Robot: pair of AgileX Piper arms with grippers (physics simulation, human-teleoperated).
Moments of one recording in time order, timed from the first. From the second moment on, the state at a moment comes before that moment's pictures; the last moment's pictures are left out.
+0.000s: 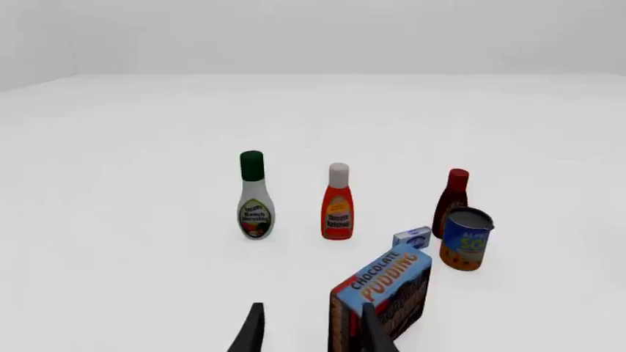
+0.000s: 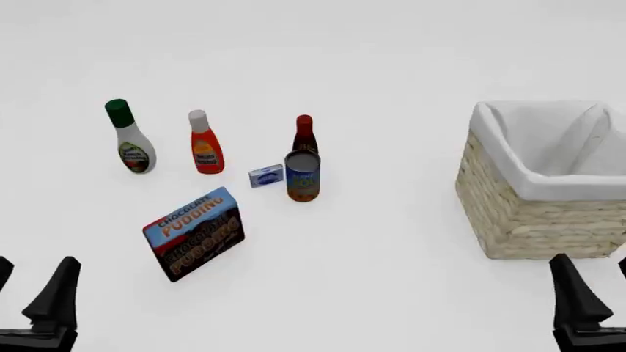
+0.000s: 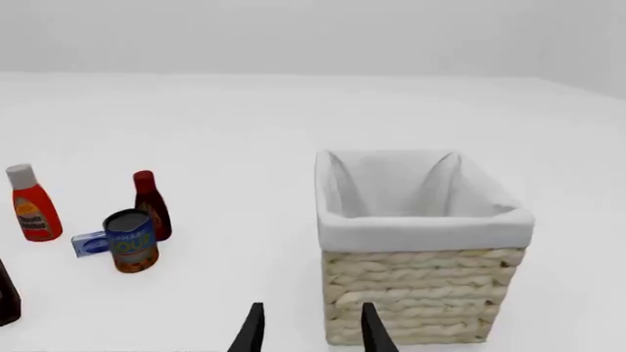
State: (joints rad) left arm 0.00 0.00 0.00 0.00 0.00; right arm -0.01 0.00 -0.03 0.02 -0.01
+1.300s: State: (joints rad) left arm 0.00 0.01 0.00 0.00 0.00; right arm 0.20 0.64 -0.65 0.07 -0.12
